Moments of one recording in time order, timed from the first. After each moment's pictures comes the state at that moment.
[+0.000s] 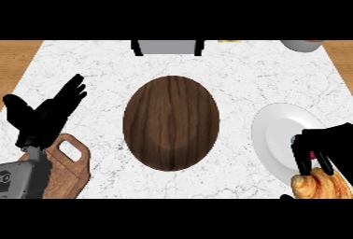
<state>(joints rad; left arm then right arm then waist) -0.22 0.23 0.14 -1.51 0.09 -0.21 0.31 -0.23 -0.13 -0.07 -2.32 0.70 0.99 0.37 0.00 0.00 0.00</state>
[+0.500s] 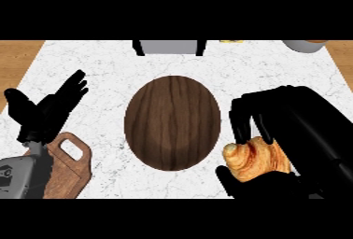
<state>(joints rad) -0.25 0.23 0.15 -1.50 0.09 -0.21 0.32 -0.60 -0.01 0.14 -2.17 0.60 0.84 0.78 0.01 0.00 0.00</state>
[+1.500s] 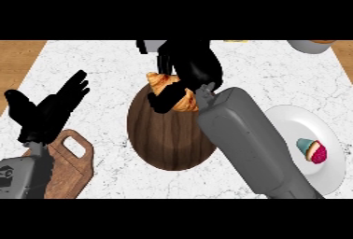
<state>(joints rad) -0.25 0.23 0.14 -1.51 0.09 -0.23 0.31 -0.94 0.00 0.29 -1.29 0.66 0.20 0.59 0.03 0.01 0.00</state>
